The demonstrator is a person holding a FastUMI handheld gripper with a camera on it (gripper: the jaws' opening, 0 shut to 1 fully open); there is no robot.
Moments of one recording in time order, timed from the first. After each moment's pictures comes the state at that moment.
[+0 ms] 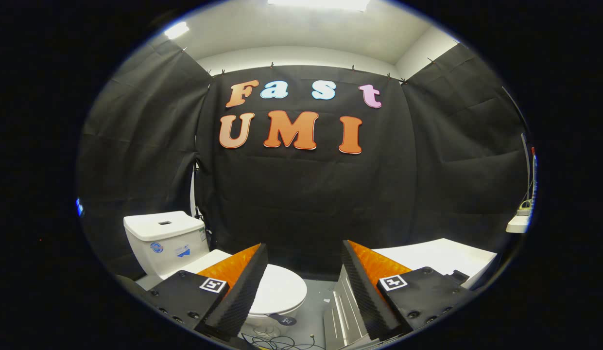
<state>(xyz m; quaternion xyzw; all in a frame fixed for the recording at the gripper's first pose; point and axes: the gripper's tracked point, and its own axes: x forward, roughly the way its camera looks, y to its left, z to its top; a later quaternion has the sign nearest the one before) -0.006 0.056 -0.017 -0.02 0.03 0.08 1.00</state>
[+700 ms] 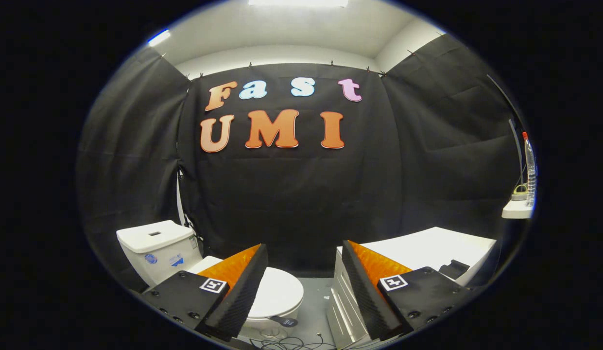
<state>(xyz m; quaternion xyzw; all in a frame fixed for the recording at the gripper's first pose) 0.013 0.044 -0.017 0.02 0.04 0.03 1.00</state>
